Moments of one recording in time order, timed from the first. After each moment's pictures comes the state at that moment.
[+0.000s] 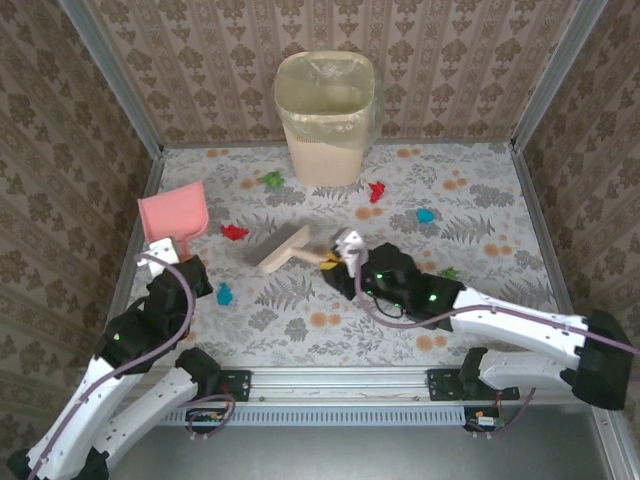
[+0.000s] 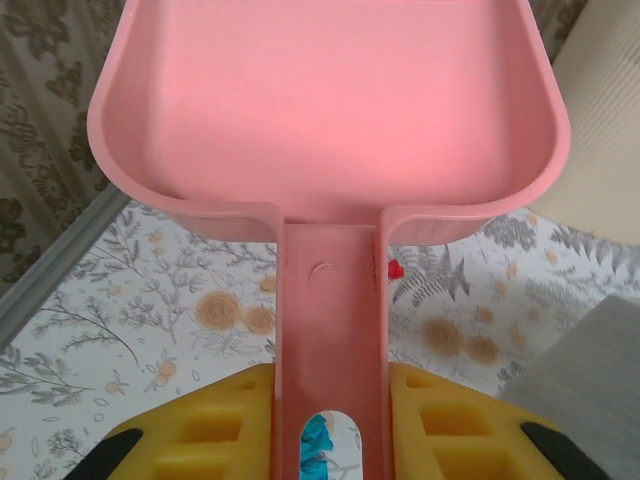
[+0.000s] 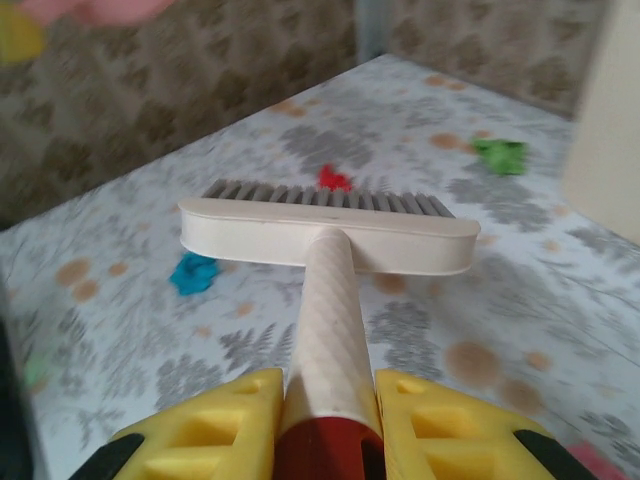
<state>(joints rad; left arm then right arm) -0.69 0.46 0.82 -0.96 -0.72 -0.65 1.01 1.16 0.80 0.00 0.11 0.09</state>
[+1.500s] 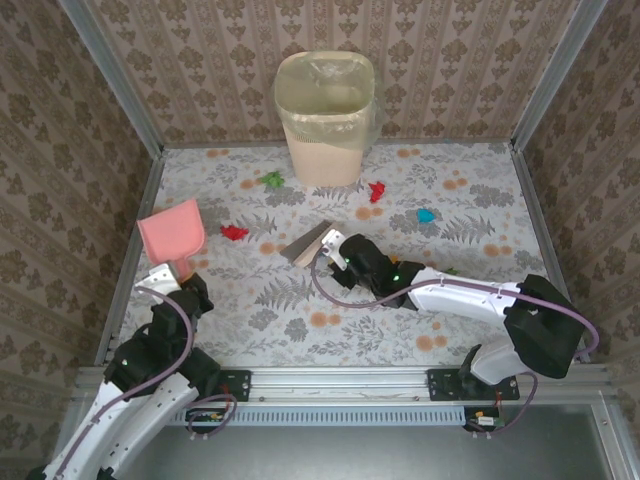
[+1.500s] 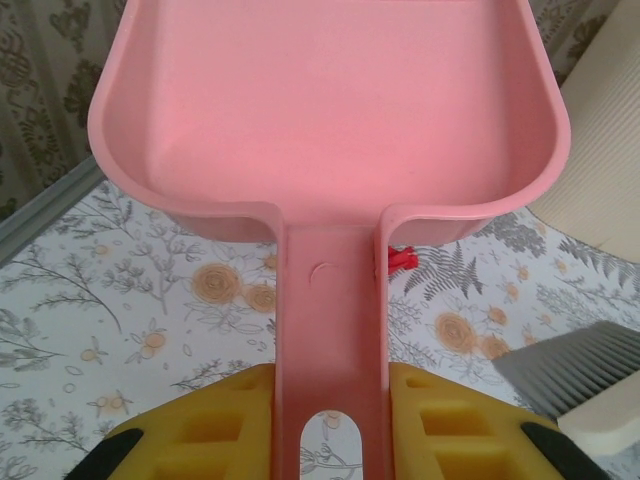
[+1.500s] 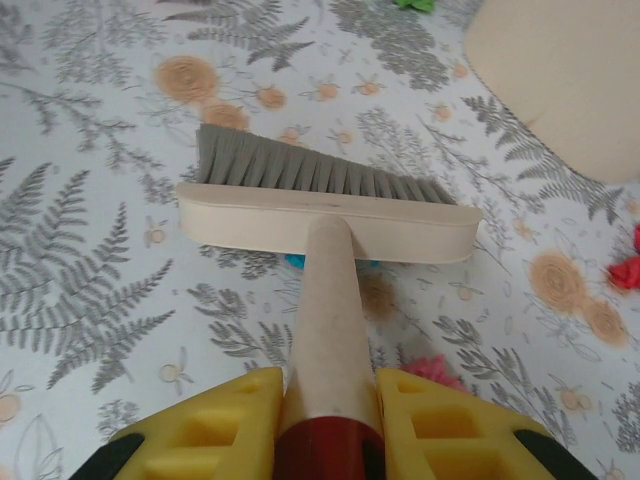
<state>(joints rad) -0.69 0.20 0.56 -0.88 -0.71 -0.69 0.88 1.44 0.82 -0.05 0.29 -0.13</state>
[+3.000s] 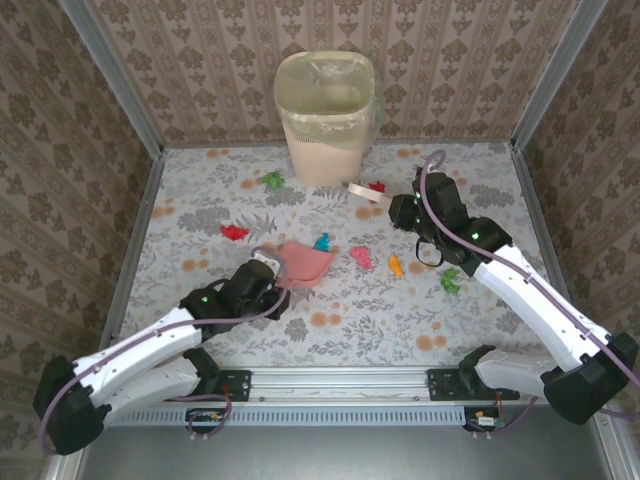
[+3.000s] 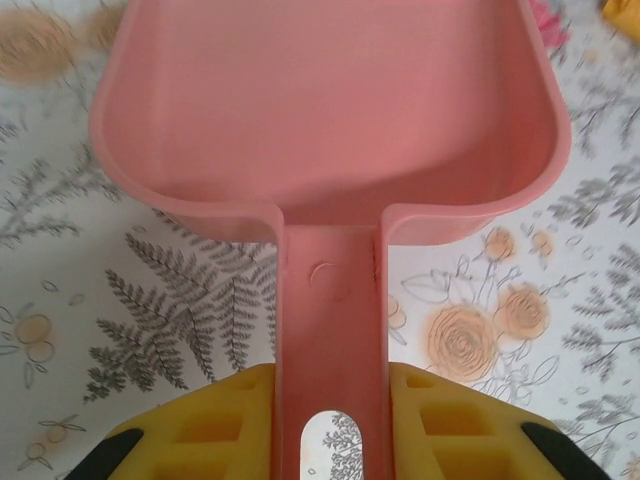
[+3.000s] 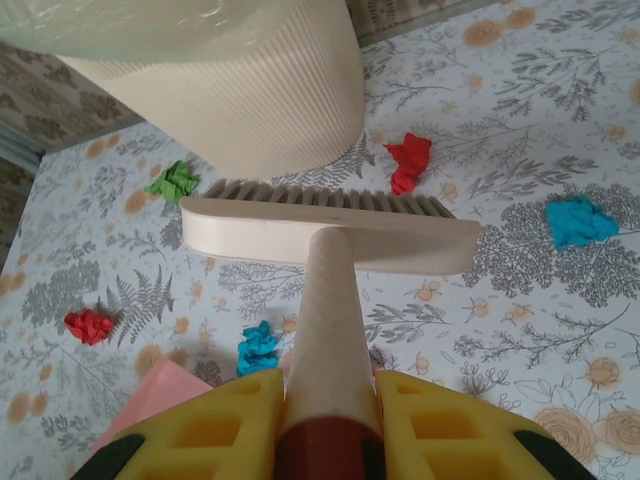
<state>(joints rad) -0.88 0.91 0.55 -0.55 -0.08 -0.48 0.52 1.19 1.20 -0.64 0.22 0.62</state>
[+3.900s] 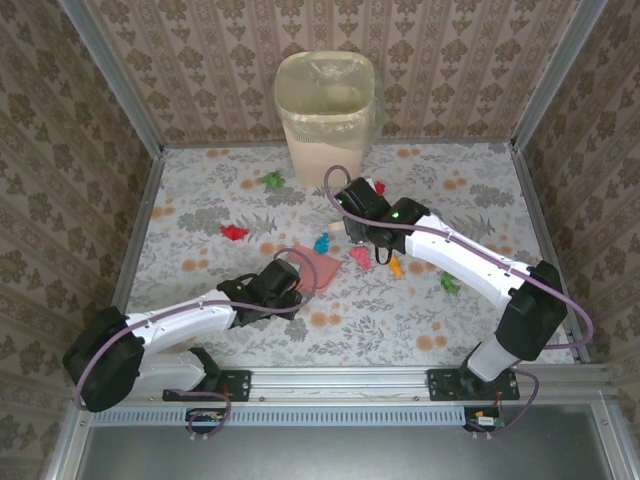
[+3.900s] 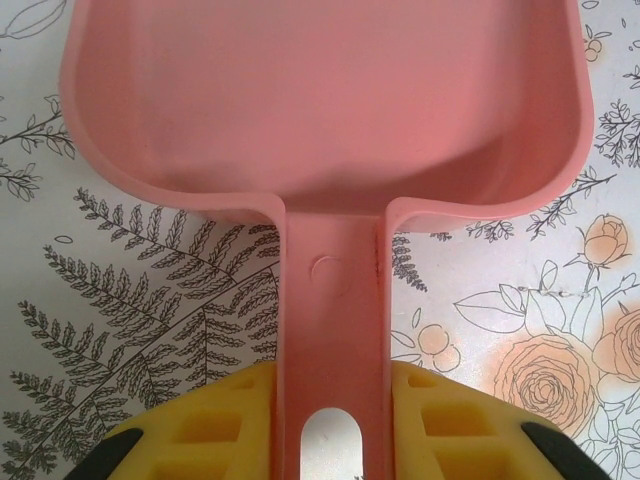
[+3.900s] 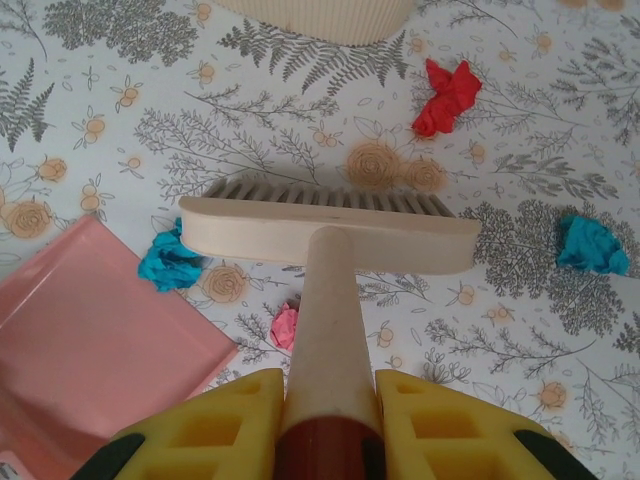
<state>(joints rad) -0.90 1.20 0.55 -0.38 -0.11 -0.46 0.75 1.58 1.41 -0.80 0.42 0.36</state>
